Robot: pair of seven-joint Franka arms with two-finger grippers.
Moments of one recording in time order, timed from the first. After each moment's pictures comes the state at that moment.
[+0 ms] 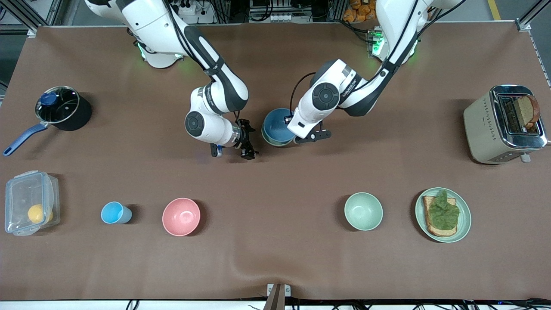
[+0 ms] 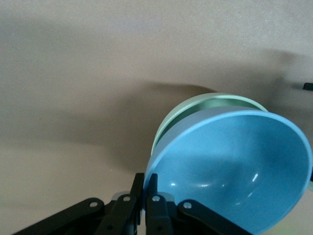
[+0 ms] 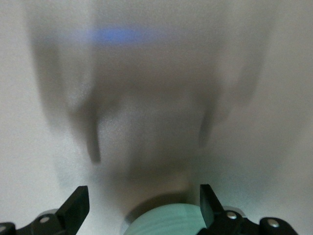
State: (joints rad) left arm -0.38 0.46 -0.41 -1.94 -0.16 2.27 -0.87; right arm 0.58 0.55 0.08 -1.97 0.72 2.49 1.50
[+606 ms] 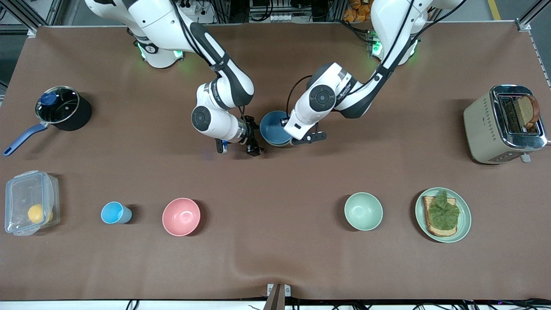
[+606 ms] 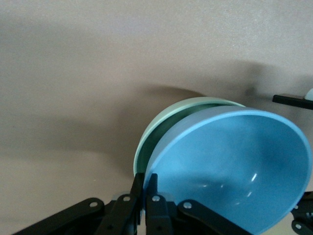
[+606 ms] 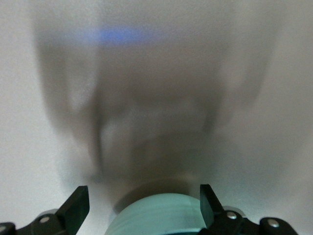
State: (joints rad) left arm -0.40 0.50 -0.41 -1.93 -0.16 2.34 -0.87; right arm 0.62 0.55 0.08 -1.98 0.75 2.53 1.51
